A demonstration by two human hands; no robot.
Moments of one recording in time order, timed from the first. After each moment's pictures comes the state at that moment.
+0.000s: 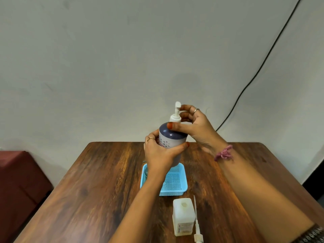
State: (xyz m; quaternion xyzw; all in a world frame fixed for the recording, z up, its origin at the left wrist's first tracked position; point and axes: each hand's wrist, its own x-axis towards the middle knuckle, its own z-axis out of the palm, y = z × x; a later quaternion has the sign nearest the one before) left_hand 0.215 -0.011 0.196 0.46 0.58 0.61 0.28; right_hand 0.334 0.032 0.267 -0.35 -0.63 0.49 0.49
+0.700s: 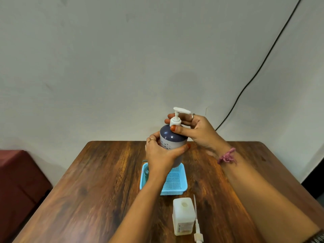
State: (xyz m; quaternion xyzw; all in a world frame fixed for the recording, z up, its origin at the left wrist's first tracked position) left_hand 0.216 -0.006 0.187 0.46 0.58 0.61 0.28; right_hand 0.339 0.022 0.263 -0.31 -0.65 0.53 0.45
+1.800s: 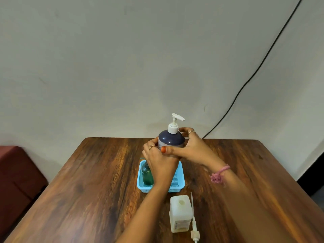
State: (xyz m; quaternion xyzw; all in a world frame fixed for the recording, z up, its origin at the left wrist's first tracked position) left_hand 0.234 -0.001 0.163 0.44 0.64 0.61 0.18; right_hand 0.335 0.020 0.218 -0.51 -0.68 0.40 0.33
